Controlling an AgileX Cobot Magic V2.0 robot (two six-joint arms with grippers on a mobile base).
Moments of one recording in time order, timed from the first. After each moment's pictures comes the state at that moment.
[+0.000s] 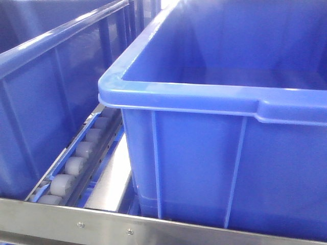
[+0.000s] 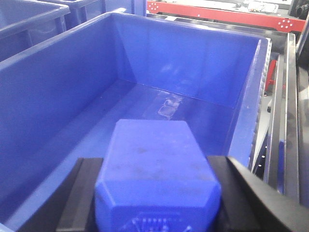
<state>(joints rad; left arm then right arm) 0.04 0.50 -0.70 -0.13 0.64 0.17 0.49 0.04 -0.36 -0.47 0.54 0.40</state>
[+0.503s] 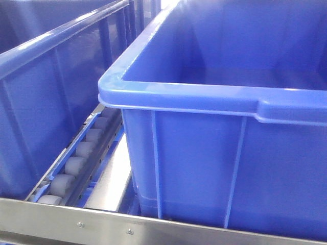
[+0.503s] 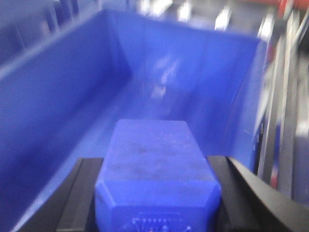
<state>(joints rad) 0.04 0.08 -0.50 -0.13 0.69 0.17 0.49 0.53 -0.72 -0.44 0.64 0.40</state>
